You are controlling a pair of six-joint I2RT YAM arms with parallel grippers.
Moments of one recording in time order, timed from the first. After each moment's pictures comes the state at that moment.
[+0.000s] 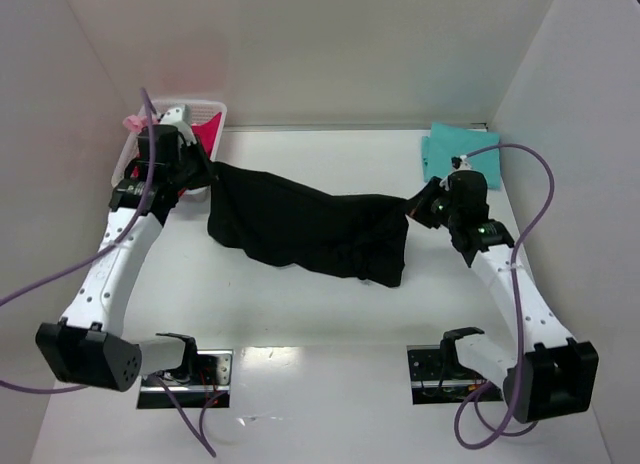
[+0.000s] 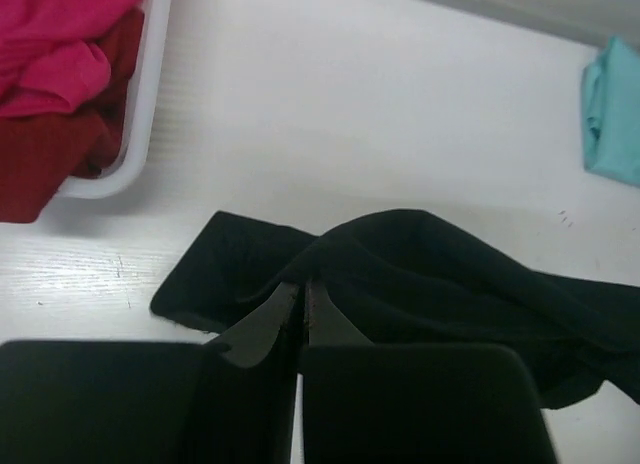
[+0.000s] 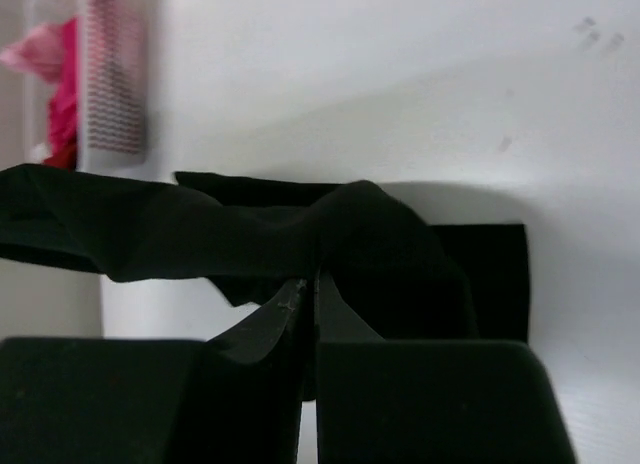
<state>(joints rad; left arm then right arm) -0.11 1.21 1.33 -0.58 0.05 -0.37 0.13 1.01 0.87 -0.34 -0.24 0.67</state>
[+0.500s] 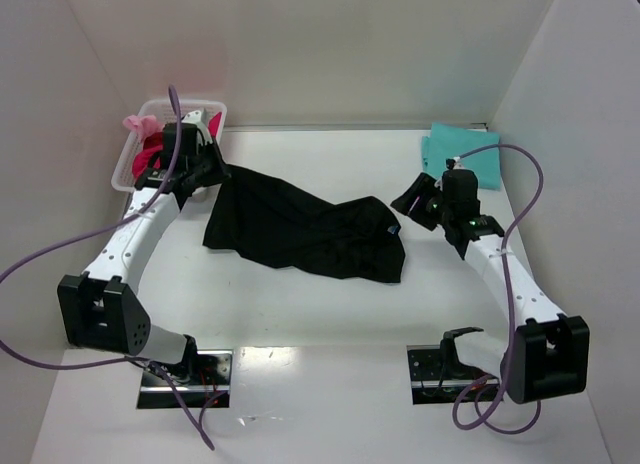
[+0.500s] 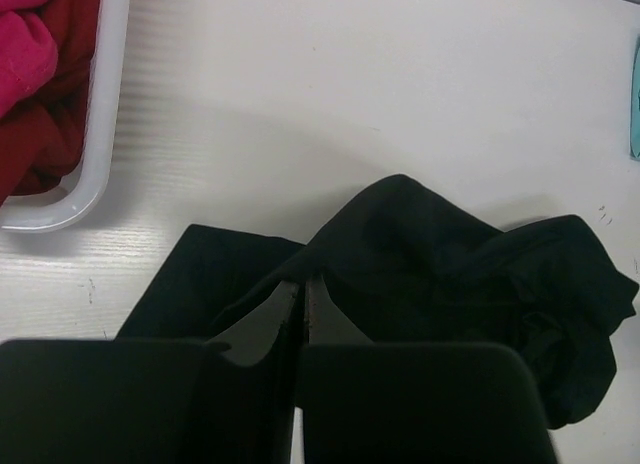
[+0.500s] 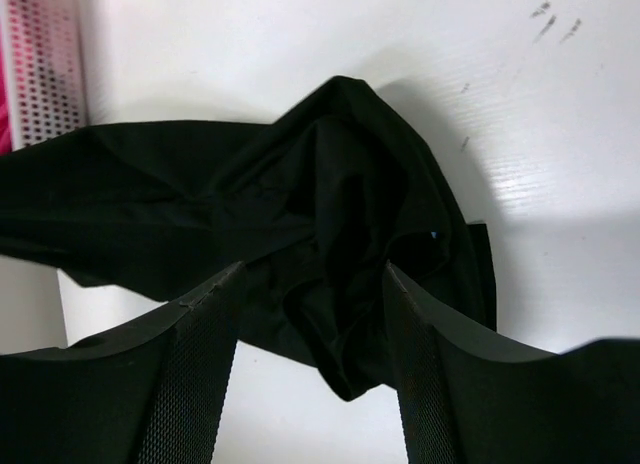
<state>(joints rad) -0.11 1.42 1.29 -0.45 0.09 -0.37 0.13 1.17 0.83 -0.28 -0.18 0.67</state>
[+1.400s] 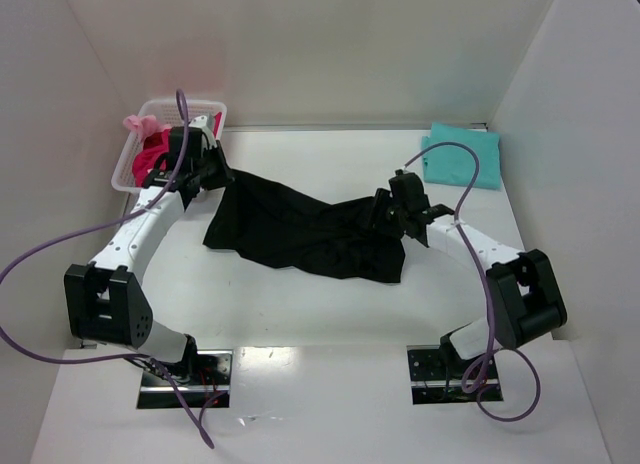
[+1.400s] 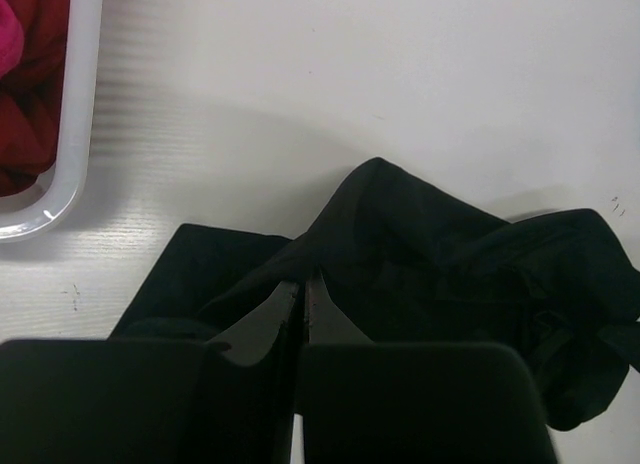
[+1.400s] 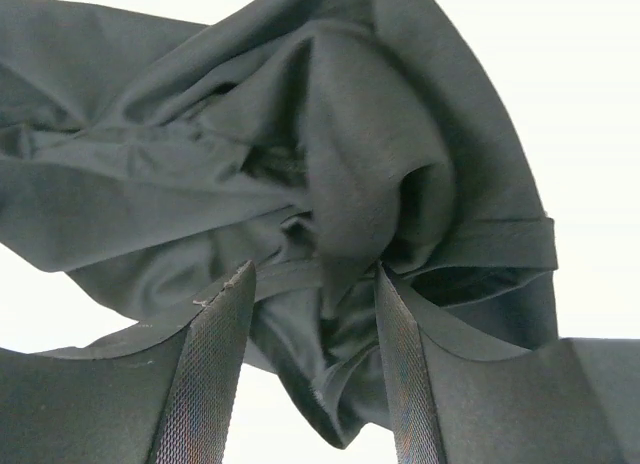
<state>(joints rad) -0.11 1.47 1.26 -0.40 0.11 -0.37 0.37 1.45 0.88 -0.24 -0.05 0.64</state>
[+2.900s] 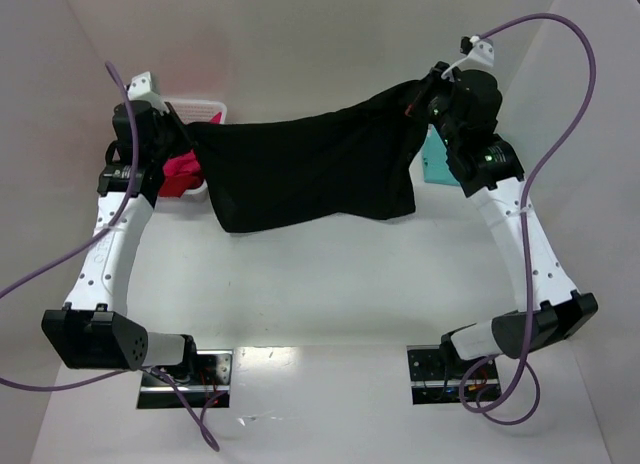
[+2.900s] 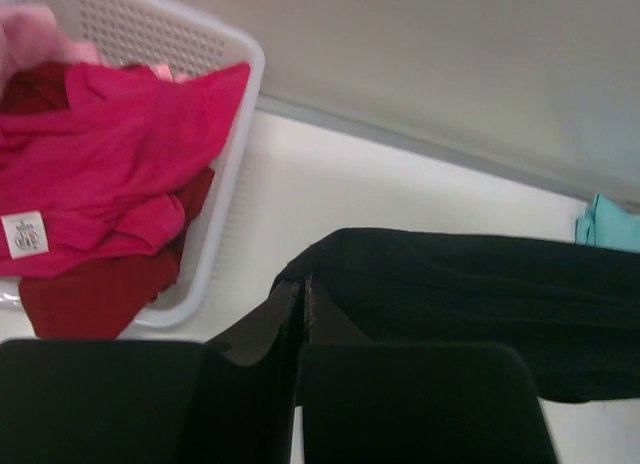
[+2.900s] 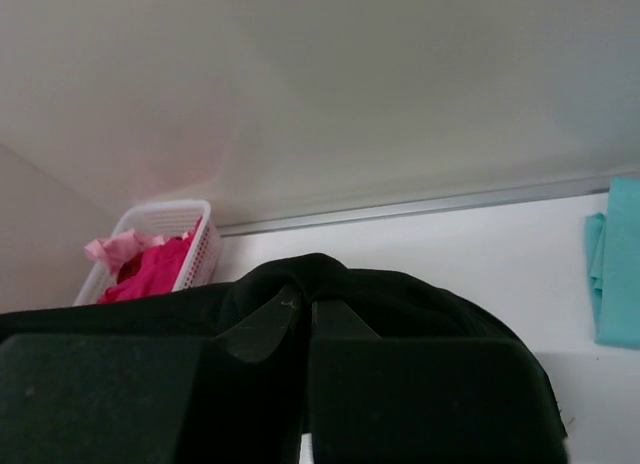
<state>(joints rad) 0.01 1.33 1.42 -0.38 0.02 -0.37 0.30 1.40 1.69 -0.34 0.14 0.43</state>
